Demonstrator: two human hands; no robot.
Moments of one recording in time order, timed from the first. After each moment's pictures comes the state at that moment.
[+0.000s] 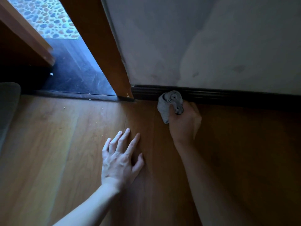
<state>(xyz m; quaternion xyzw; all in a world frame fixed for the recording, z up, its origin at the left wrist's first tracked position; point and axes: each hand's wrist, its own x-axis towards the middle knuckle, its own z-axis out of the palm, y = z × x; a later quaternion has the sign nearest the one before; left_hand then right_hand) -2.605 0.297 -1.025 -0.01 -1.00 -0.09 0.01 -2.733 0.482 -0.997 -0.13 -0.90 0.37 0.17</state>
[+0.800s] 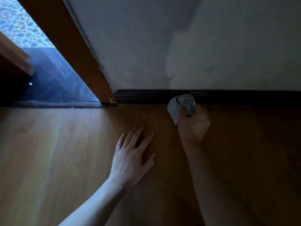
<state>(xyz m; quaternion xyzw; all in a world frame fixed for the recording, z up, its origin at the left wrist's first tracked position) -2.634 0.348 -1.007 -0.14 -0.98 -0.16 -0.07 -2.729 0.542 -0.998 -0.25 -0.87 0.38 0.21</state>
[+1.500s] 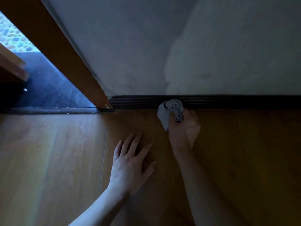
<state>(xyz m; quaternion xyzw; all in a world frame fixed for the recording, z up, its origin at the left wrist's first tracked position) -2.634 0.358 -1.003 -0.12 -0.98 -0.11 -0.12 -2.728 0.530 -0.995 -0.18 -0.88 0.38 0.20</state>
